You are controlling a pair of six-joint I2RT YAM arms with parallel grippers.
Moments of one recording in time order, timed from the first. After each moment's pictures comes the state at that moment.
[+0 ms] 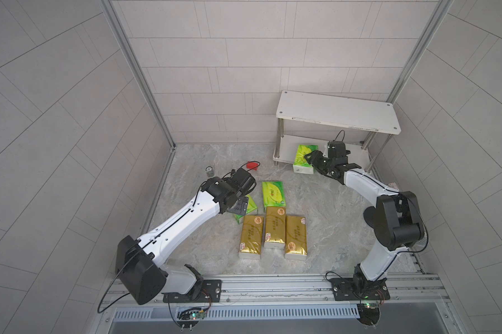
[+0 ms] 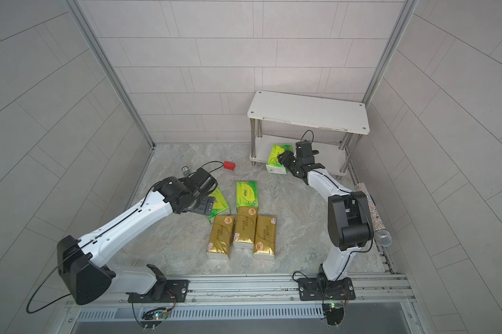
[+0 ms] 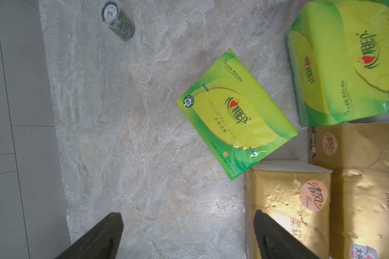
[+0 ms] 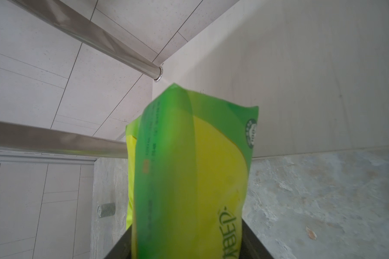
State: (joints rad) left arm -0.67 1.36 1.27 -1.20 -0.40 -0.44; right arm 0.12 1.78 1.29 -0.10 -0.23 0.83
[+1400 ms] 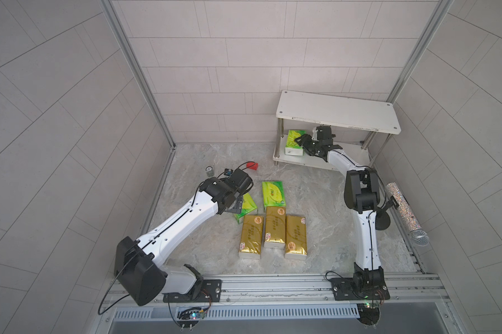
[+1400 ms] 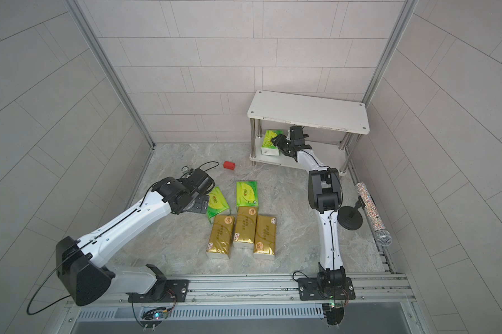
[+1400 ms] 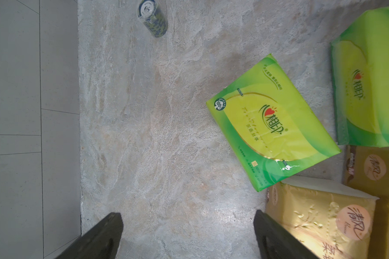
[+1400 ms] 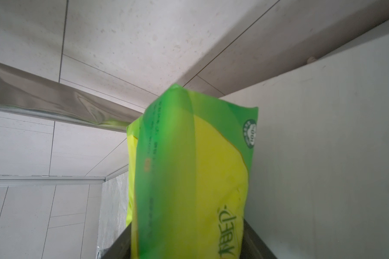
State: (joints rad) left arm -0.63 1.36 1.24 -1.21 -0.49 -0.50; right arm 0.08 2.39 2.02 -0.17 -0.39 0.80
